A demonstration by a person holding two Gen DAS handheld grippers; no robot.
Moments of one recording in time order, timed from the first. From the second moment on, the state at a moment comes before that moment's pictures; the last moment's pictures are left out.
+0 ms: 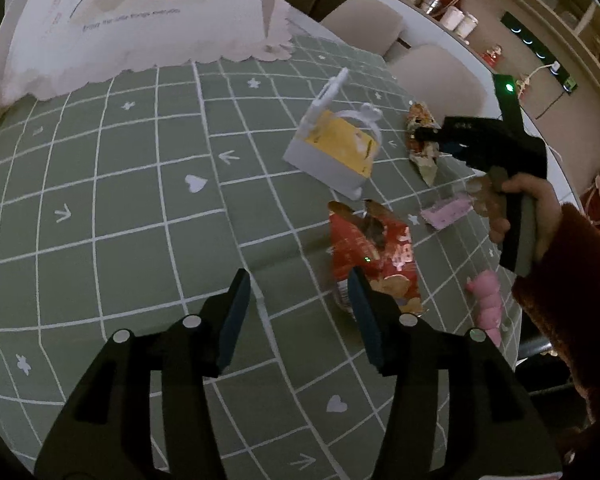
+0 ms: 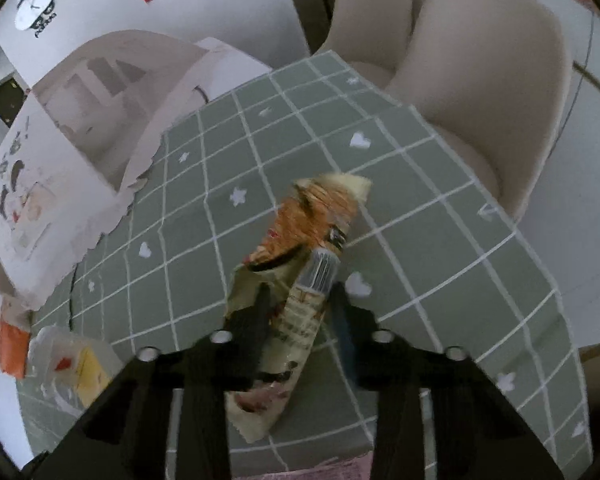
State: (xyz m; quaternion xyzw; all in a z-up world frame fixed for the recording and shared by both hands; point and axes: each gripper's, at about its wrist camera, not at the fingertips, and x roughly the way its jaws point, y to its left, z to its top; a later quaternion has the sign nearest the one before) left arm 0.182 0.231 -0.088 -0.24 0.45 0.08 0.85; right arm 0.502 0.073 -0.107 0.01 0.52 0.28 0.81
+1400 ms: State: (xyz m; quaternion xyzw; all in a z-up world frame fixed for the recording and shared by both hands) left arm 0.196 0.180 -0.030 -0.24 0.41 -0.05 0.88; right arm 0.223 -0.159 -0.001 0.08 0.44 0.23 0.87
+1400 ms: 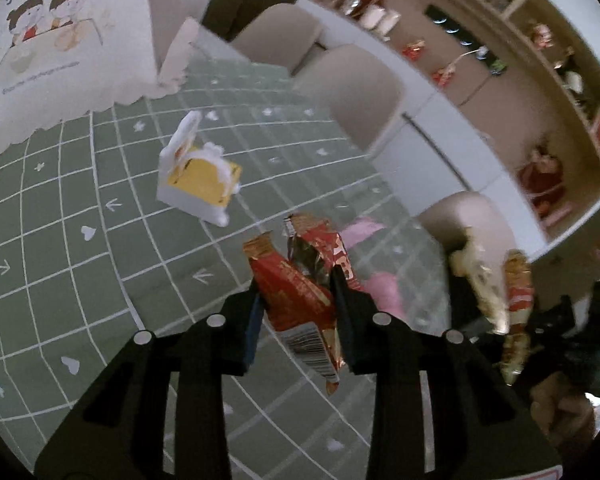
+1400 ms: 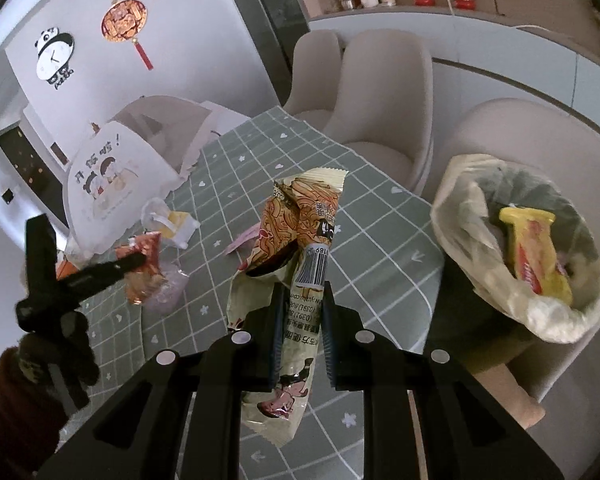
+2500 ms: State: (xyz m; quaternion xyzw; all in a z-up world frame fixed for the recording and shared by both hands) left arm 0.174 0.118 -0.061 -0.14 0.46 -0.02 0.88; right arm 0.171 -0.189 0.008 0.06 0.42 0.20 0.88
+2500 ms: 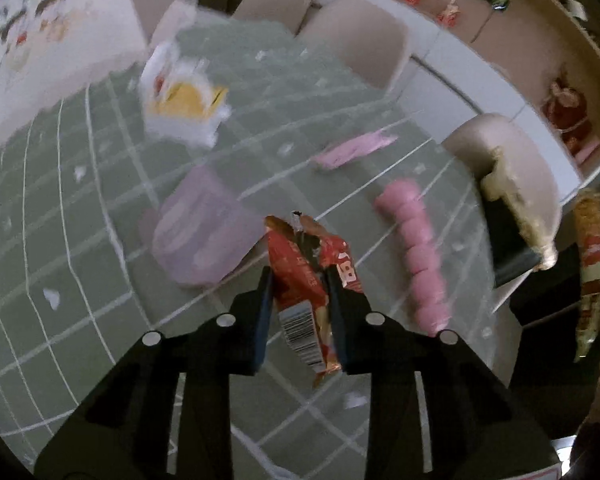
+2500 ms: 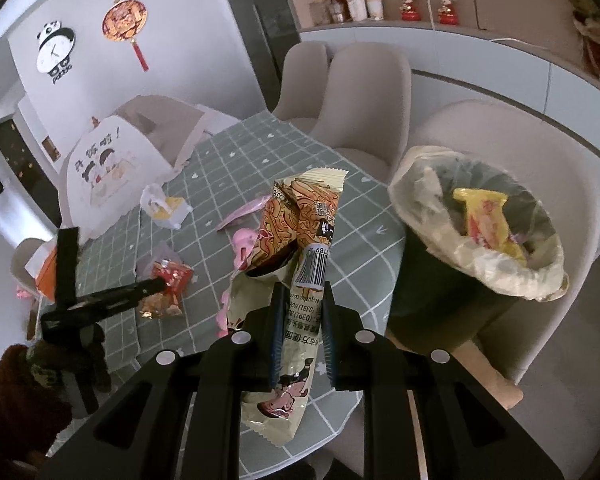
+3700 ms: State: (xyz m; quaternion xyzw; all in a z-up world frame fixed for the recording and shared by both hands) left arm 0.321 -0.168 0.036 -0.09 0.40 -0.26 0.87; right arm 0.232 -0.414 0.055 0.09 0.33 0.06 0.94
